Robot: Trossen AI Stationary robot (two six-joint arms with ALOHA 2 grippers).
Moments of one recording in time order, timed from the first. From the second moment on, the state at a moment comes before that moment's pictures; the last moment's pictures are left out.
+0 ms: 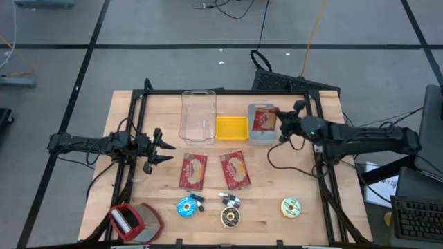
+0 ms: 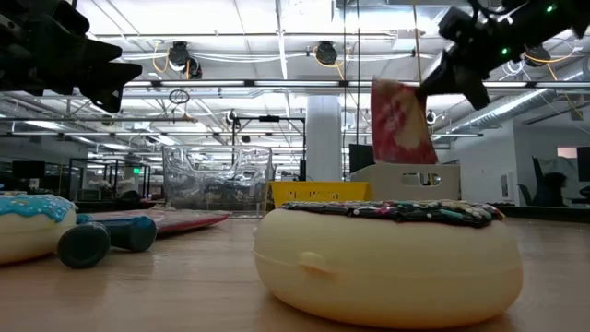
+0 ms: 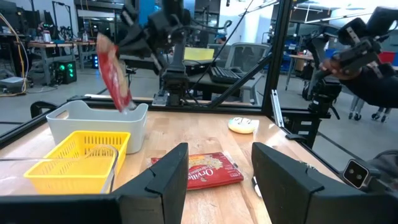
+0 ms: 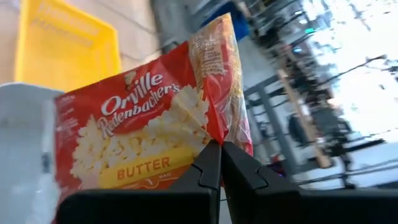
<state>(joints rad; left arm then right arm) -0.07 0.15 0.02 0.18 0.07 -0.08 -0.13 0.73 0.51 -0.13 0.62 -0.68</state>
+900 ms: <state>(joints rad) -0.07 0.15 0.02 0.18 0.07 -0.08 -0.28 0.84 0.29 0.09 0.44 -0.63</state>
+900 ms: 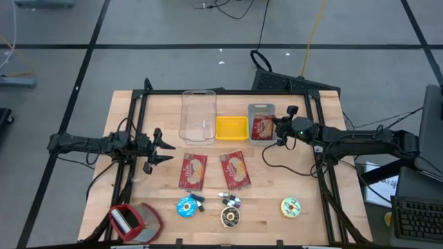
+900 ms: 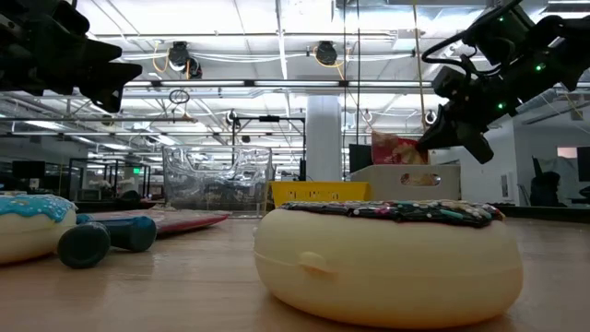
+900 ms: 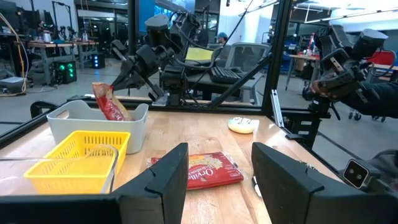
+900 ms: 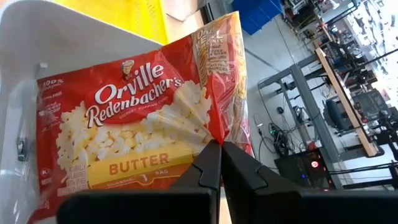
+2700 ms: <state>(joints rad) -0.07 0.15 0.02 0.18 0.07 -0.08 0.07 0.50 0.29 0.60 0.08 0.02</state>
